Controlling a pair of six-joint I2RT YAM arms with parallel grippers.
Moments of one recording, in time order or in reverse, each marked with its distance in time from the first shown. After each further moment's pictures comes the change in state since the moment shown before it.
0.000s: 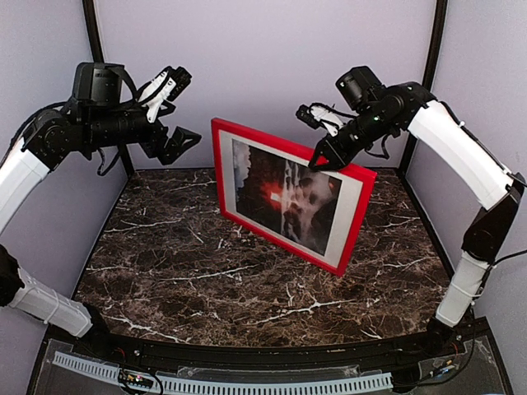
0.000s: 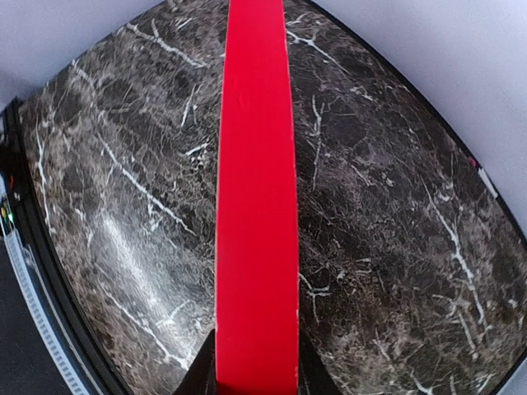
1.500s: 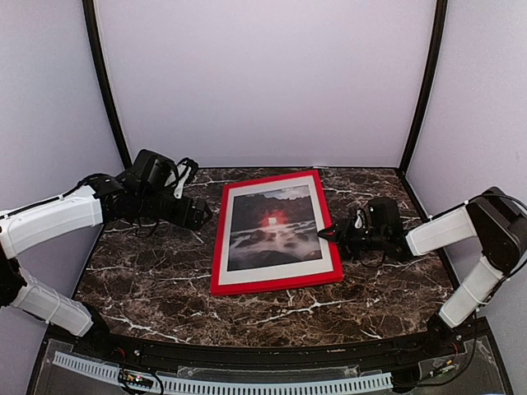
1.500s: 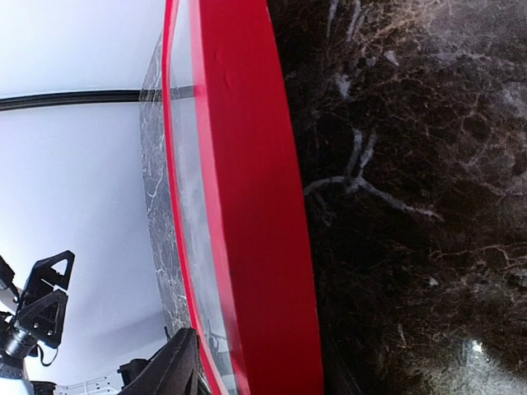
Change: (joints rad) left arm 0.091 0.000 -0.669 0.291 0.021 -0.610; right arm -0.208 -0.166 -1.507 1.668 -0.272 1.358
